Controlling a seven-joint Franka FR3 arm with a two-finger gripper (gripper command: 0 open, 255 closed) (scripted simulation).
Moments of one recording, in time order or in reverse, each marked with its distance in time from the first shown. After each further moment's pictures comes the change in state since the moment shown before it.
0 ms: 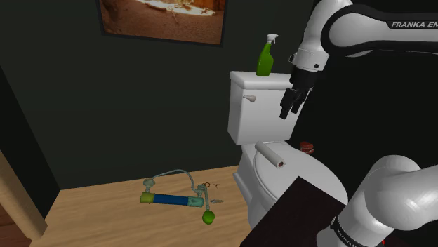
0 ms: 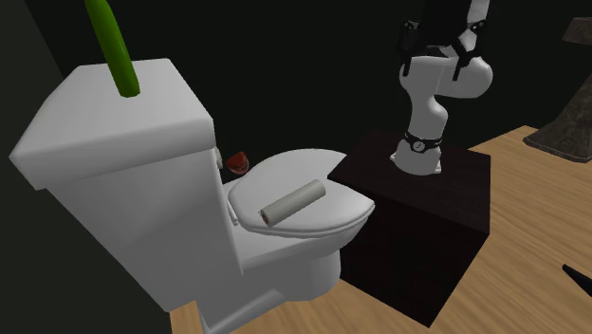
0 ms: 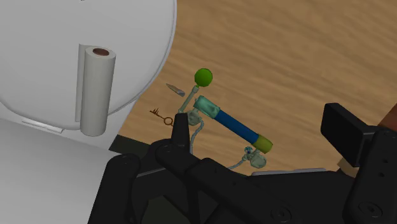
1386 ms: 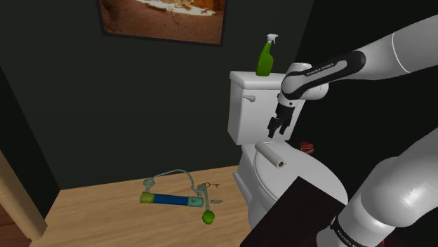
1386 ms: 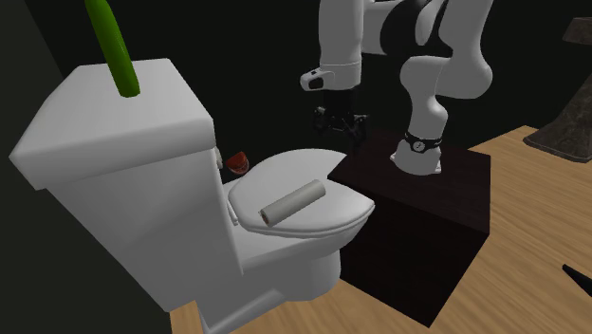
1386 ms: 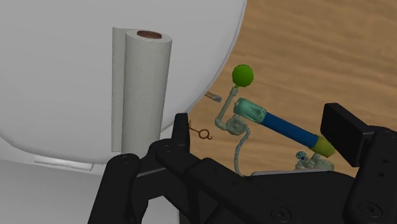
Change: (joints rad) arm -0.103 0.503 -0.256 -0.064 -0.020 0.505 -0.228
